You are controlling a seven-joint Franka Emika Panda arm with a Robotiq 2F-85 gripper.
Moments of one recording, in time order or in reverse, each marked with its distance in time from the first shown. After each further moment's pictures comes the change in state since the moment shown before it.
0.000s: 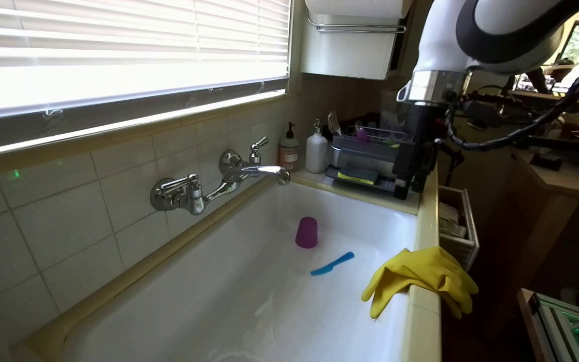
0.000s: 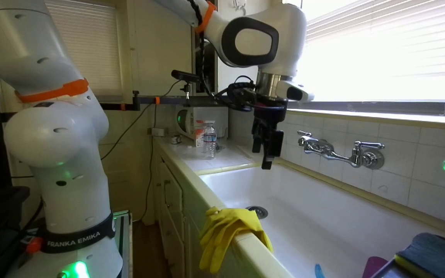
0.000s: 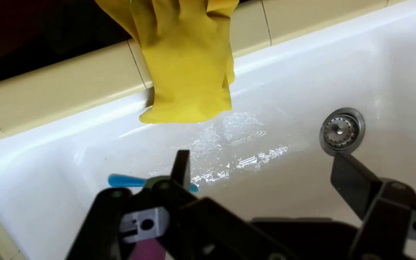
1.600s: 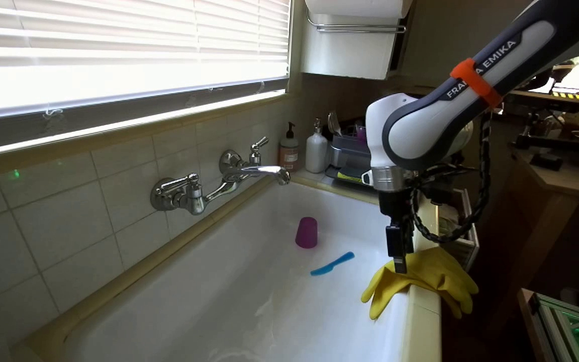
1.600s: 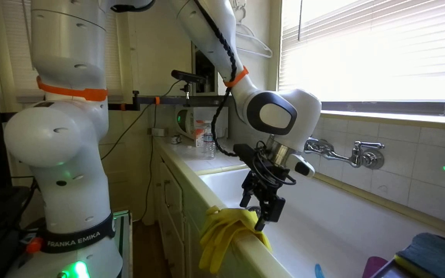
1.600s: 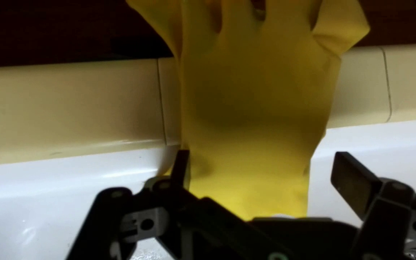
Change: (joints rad) arm 0.000 0.438 0.020 0.059 -0.048 0.063 -0.214
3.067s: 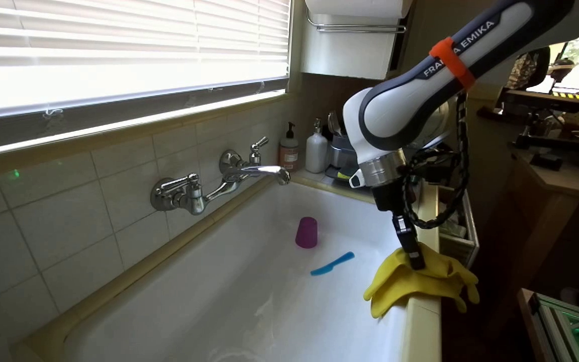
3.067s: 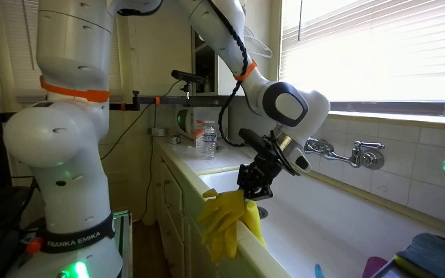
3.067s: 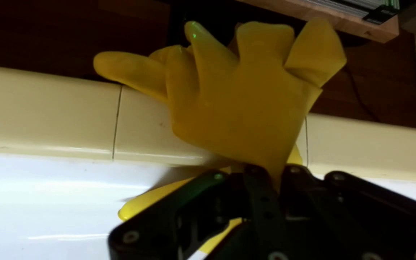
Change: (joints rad) arm -0.009 0.047 0.049 0.152 0.021 -0.334 -0.161
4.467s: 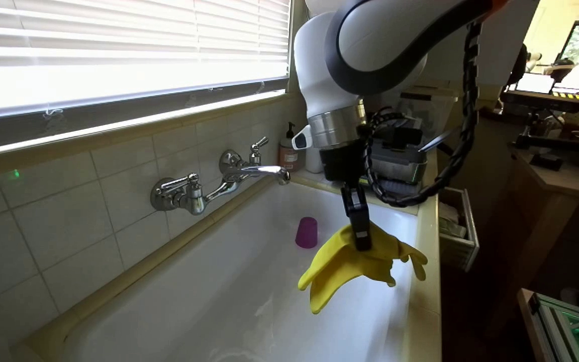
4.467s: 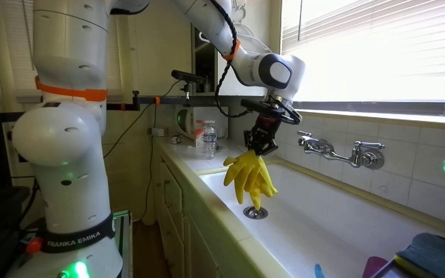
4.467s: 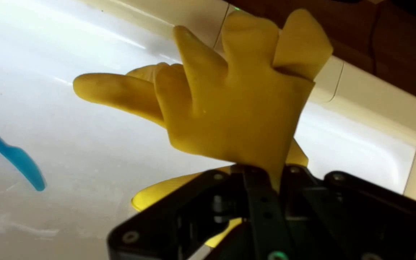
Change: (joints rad) arm 0.109 -0.040 0.146 0.207 -0.005 -0.026 0.030
